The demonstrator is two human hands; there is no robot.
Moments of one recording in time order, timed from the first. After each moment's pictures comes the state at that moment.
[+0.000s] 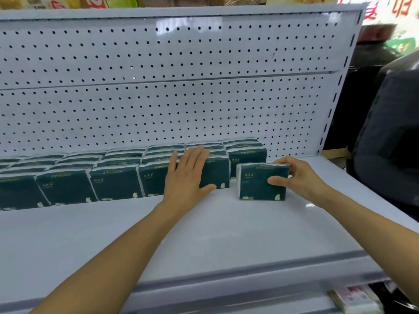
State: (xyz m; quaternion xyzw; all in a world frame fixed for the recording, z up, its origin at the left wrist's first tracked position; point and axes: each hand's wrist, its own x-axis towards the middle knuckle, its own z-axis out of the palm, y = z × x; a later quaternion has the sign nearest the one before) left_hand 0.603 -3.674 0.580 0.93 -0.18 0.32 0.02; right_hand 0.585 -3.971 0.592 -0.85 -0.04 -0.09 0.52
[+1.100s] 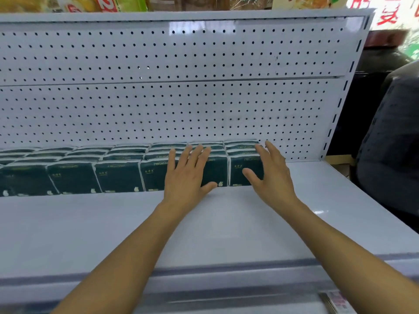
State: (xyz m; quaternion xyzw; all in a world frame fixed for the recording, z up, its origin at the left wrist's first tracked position) left_hand 0.580 -3.690 0.590 0.95 -0.12 0.30 -0.02; right_hand 0.571 -3.909 0.595 -0.92 -0.08 -0.26 0.29
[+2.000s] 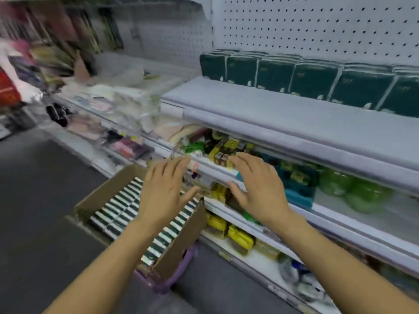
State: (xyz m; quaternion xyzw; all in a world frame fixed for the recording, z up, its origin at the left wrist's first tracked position) left_hand 0.135 -3.293 0.478 0.96 0.18 0.22 -0.05; right_hand 0.277 -3.480 0.479 -0.83 -0.49 -0.21 0.19
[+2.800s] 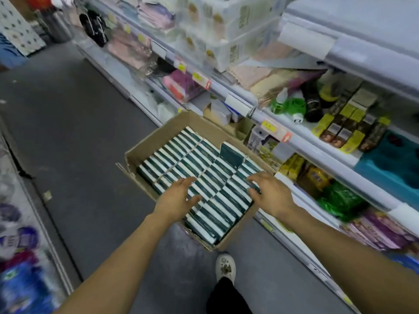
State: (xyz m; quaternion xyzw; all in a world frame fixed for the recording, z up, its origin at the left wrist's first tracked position) left_hand 0.038 -3.075 0.283 0.90 0.34 -0.10 0.27; right_hand 0.255 -3.246 0.287 -0.85 -0.50 0.17 0.07
